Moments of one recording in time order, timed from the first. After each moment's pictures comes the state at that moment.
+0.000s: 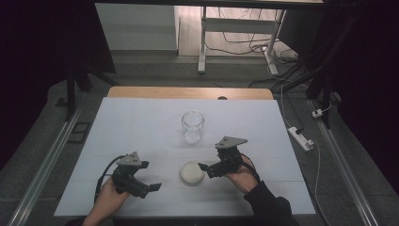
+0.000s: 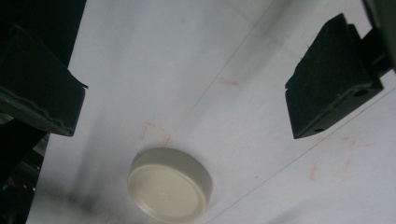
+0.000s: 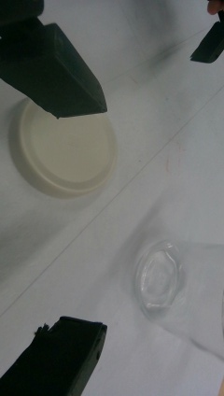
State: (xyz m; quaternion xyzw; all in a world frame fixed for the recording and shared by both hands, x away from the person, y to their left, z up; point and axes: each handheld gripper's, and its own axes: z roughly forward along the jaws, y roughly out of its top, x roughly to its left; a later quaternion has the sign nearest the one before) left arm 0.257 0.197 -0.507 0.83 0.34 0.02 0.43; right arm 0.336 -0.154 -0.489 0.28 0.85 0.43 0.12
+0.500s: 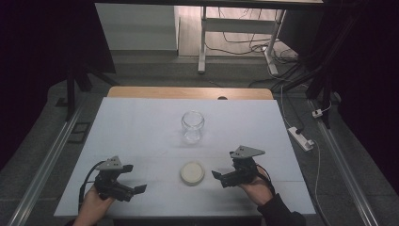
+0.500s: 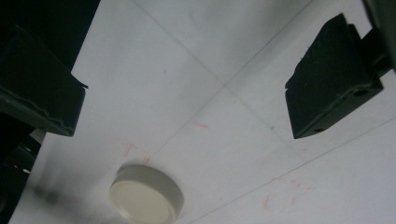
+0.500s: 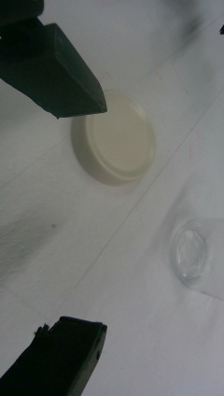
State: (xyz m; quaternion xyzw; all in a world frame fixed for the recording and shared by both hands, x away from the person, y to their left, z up) left arm 0.236 0.234 -0.513 0.81 0.39 0.04 0.43; right arm 0.307 -0.196 -0.490 0.30 0.84 0.42 0.13
